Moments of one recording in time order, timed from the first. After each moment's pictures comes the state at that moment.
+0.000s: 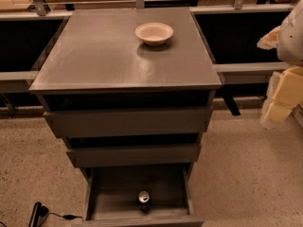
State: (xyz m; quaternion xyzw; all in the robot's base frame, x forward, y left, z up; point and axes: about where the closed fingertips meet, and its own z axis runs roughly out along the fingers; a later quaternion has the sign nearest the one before) arm 0.438 -0.217 0.976 -0.60 0.78 -0.03 0.16
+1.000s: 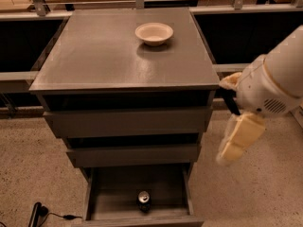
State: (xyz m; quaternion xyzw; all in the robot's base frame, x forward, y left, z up) arm 0.414 -0.151 0.904 -0.61 0.77 0.07 0.20
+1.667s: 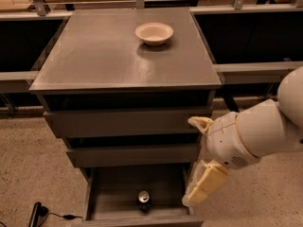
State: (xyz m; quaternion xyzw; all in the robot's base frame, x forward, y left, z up) arm 0.370 -0.081 0.823 -0.61 0.72 0.18 0.27
